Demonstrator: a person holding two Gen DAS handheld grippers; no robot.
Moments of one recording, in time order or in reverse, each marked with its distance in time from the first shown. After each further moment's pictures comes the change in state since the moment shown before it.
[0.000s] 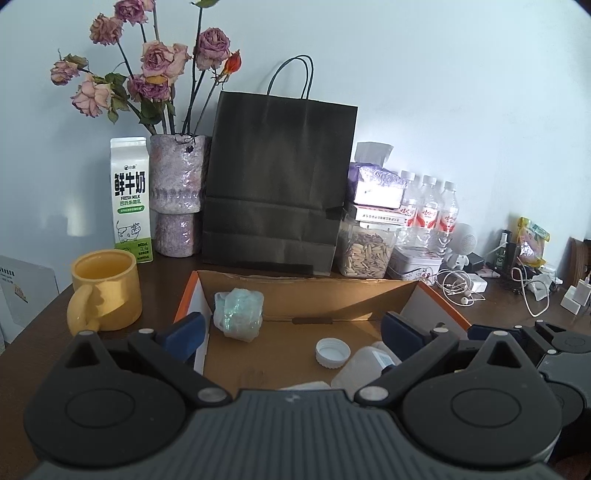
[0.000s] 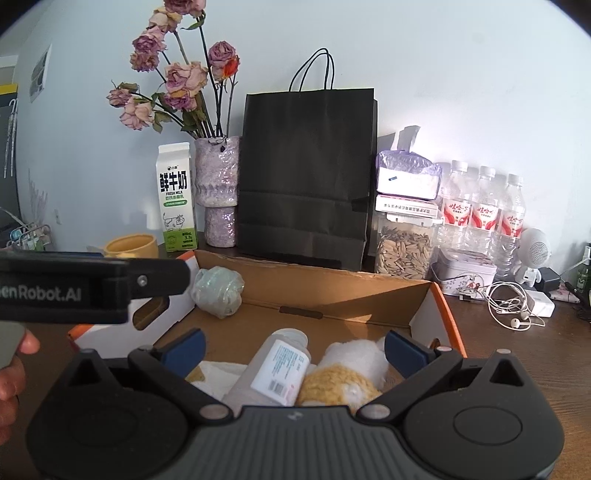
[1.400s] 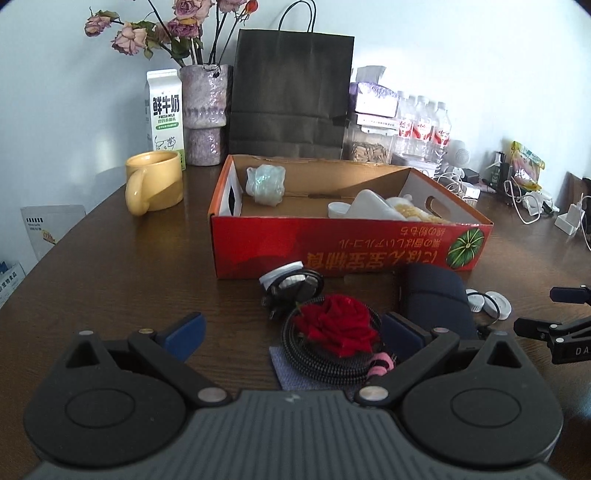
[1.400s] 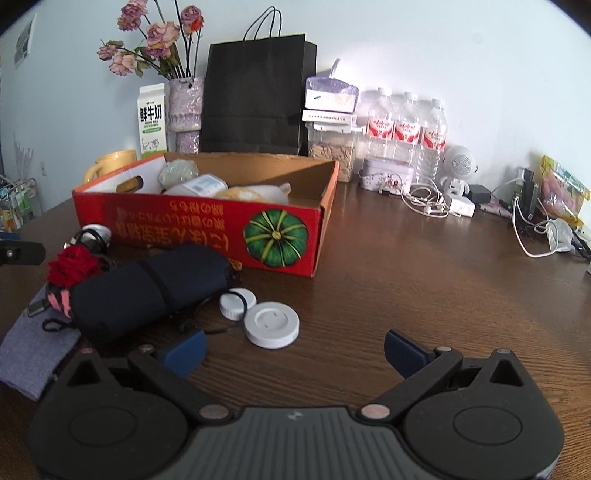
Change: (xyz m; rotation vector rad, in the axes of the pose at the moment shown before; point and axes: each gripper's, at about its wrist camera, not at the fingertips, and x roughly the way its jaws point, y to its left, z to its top) left arm -0.094 0.006 -0.092 0.036 0.206 0.048; right arm -0.108 -0.069 -0.114 0.003 0.189 -0.069
